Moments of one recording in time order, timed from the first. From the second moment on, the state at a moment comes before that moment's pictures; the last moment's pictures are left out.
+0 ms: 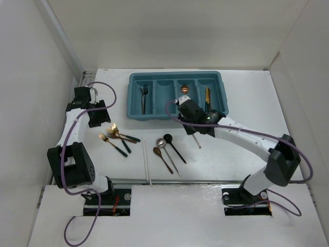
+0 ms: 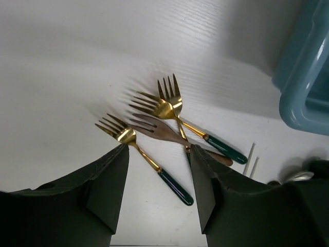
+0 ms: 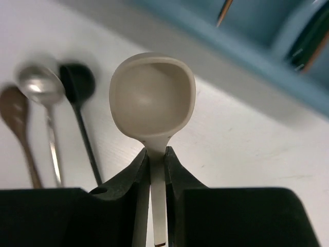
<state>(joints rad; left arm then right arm) 0.19 1.45 1.12 -0.73 0.14 -0.16 0.83 1.55 1.20 -0.63 0.30 0.20</state>
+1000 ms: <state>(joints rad) 0.15 1.64 0.94 -0.82 0.19 -0.37 0.45 2.17 1.89 -0.37 0.08 0.18</state>
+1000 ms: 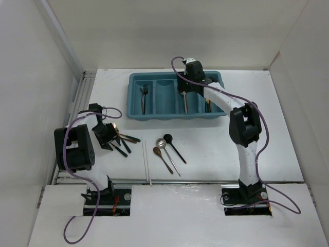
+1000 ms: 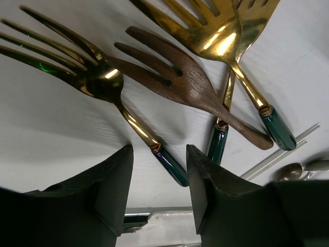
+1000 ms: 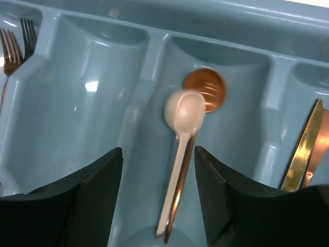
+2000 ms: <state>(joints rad) 0.21 1.62 1.11 -0.91 0.00 -0.37 0.47 1.78 1.59 -0.31 0.09 0.17</state>
